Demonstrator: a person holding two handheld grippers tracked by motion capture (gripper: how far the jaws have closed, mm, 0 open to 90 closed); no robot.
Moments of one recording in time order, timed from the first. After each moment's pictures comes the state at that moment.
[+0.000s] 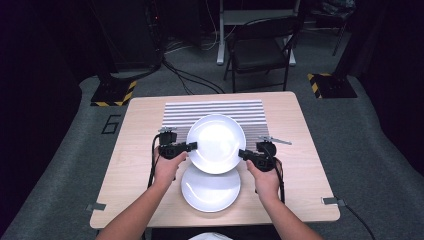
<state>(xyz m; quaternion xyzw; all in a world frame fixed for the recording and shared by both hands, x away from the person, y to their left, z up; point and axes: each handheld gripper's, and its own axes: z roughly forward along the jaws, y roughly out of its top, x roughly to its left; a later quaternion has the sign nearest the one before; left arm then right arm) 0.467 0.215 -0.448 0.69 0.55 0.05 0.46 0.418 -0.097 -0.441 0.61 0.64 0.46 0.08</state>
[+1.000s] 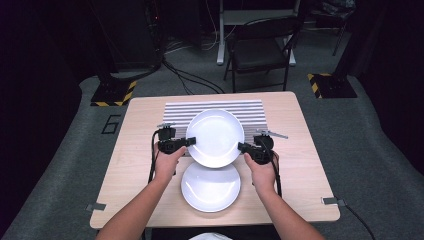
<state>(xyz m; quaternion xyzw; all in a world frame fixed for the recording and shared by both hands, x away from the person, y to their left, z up) 0.482 0.220 -0.446 0.68 0.56 0.05 0.47 0.438 -0.091 -0.439 0.61 0.63 0.46 0.10</state>
